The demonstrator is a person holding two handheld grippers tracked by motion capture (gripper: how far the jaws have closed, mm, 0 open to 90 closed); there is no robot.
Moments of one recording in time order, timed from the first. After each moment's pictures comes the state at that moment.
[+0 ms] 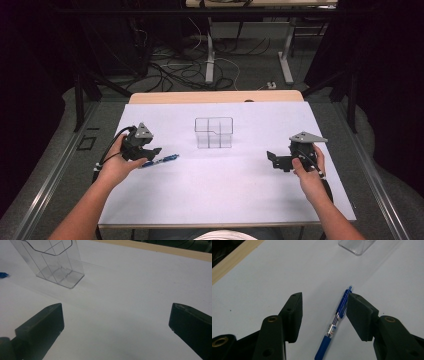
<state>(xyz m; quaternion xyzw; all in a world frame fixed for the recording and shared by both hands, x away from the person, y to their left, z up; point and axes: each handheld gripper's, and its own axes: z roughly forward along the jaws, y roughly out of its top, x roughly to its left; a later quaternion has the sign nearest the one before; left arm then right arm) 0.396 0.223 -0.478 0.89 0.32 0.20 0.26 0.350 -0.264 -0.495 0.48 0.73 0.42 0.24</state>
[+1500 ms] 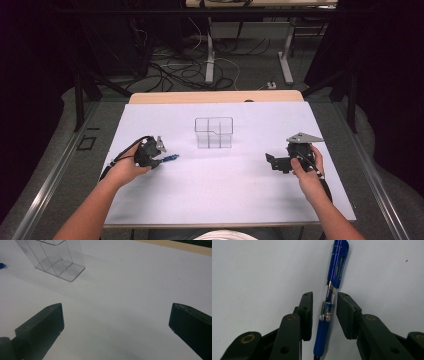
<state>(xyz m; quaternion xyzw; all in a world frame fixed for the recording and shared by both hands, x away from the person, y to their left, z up) 0.409 0.203 -0.524 0.96 0.21 0.16 0.10 0.353 -0.262 -0.500 0.47 0.75 0.40 0.23</state>
